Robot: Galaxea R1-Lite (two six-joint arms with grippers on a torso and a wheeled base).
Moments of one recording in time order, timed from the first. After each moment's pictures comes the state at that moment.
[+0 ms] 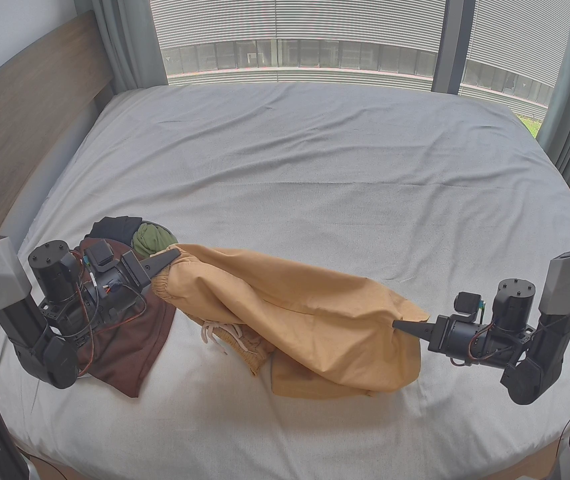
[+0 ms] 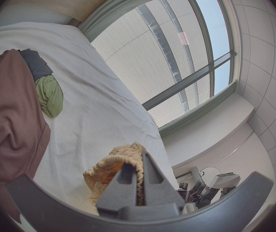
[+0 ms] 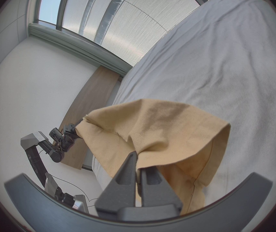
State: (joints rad) left arm -0.11 2.06 -0.51 -1.55 -0.54 -0.83; right arm 0.26 2.19 -0.35 -1.55 0.59 0.62
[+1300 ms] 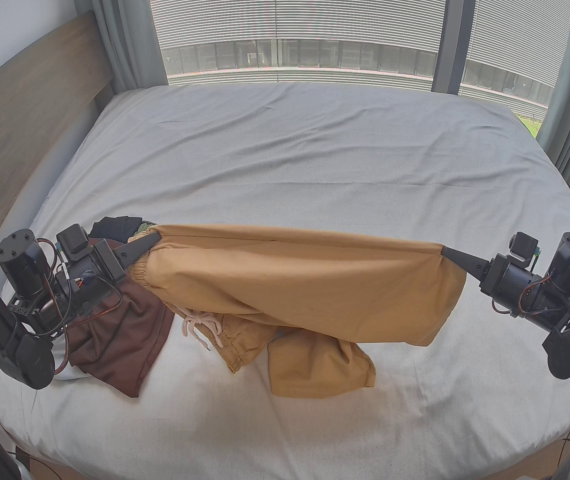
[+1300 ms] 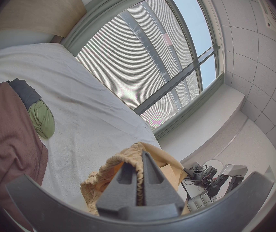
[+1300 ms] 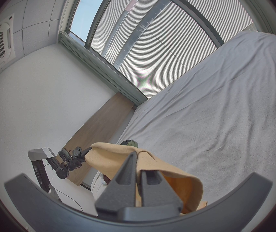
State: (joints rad) left arm -0.07 1.91 -0.45 -1.54 -0.61 -0.75; right arm 0.12 1.90 -0.38 -1.54 0.62 0.63
